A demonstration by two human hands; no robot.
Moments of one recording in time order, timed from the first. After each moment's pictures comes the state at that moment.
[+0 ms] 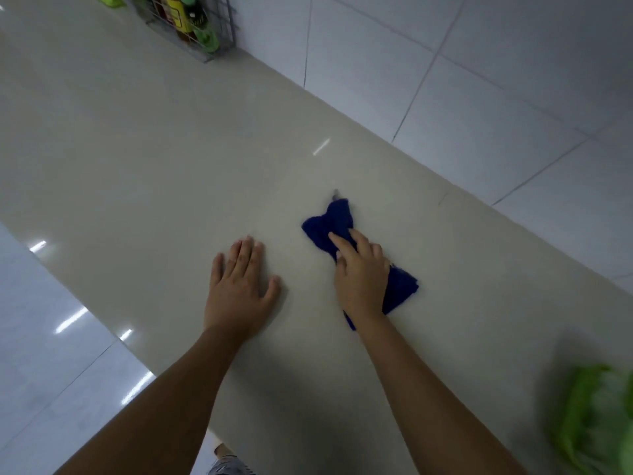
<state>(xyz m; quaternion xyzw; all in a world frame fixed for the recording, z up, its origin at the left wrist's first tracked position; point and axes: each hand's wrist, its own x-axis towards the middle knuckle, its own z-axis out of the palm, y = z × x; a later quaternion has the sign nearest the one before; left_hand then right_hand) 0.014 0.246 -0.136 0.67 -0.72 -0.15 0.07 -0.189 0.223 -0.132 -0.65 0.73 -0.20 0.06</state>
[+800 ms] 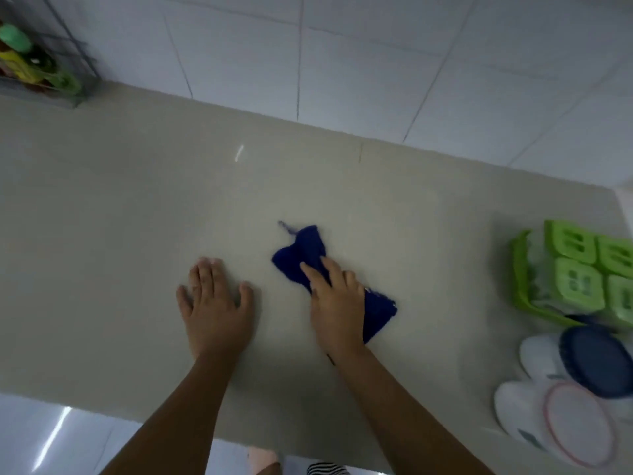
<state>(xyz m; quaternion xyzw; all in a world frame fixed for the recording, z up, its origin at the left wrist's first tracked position) 0.016 0.244 -0.137 0.67 -0.73 -0.14 0.06 -0.146 0.319 -0.140 -0.53 0.82 -0.21 0.00</state>
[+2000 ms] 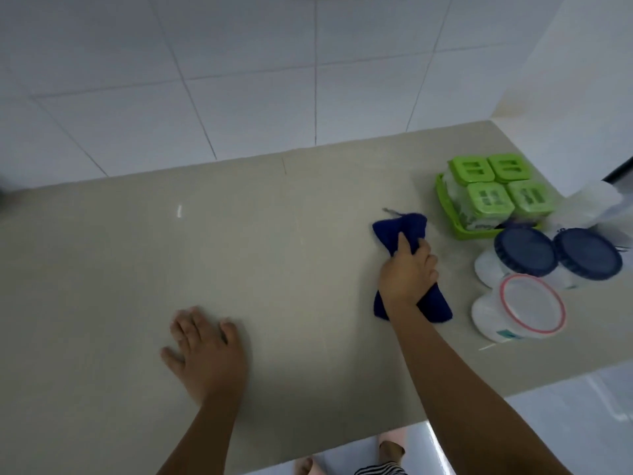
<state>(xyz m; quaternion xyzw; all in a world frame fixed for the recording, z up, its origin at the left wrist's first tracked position) 0.017 0.245 -0.138 0.63 -0.76 -0.12 0.04 -0.245 0.375 -0.126 -0.05 0.98 -0.21 -0.02</state>
